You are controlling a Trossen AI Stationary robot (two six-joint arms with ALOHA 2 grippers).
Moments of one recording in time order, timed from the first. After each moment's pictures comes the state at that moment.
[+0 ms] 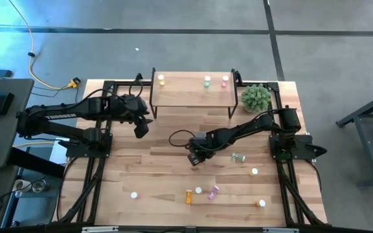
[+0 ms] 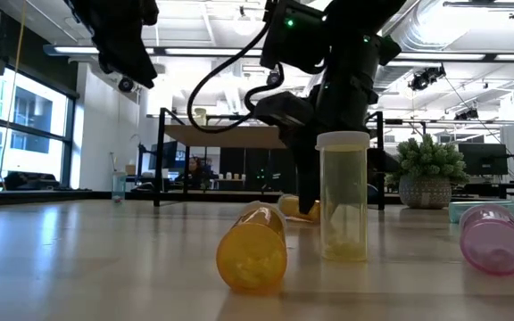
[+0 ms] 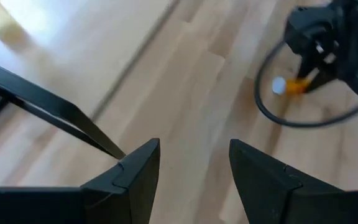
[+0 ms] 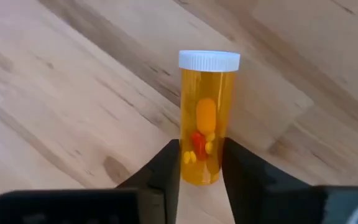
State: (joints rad) left arm 0.30 0.99 0.90 -0.76 -0.14 -0.23; right arm 0.11 1.94 1.23 -0.52 -0.06 1.09
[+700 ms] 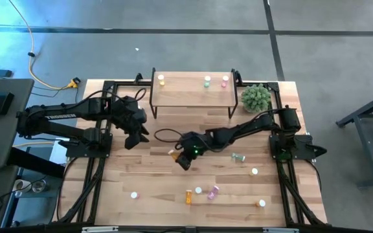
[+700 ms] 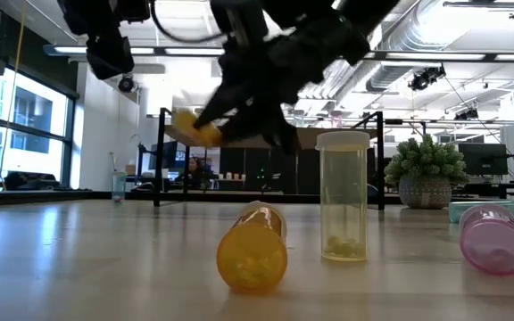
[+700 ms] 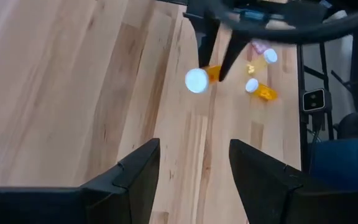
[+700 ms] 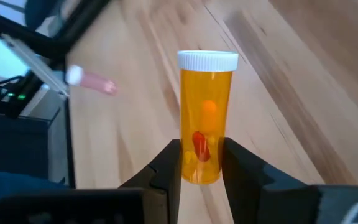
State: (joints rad) left arm 0.29 0.99 0.90 -0.82 0.34 -0.23; right arm 0.11 1.94 1.26 0.00 -0.18 0.75
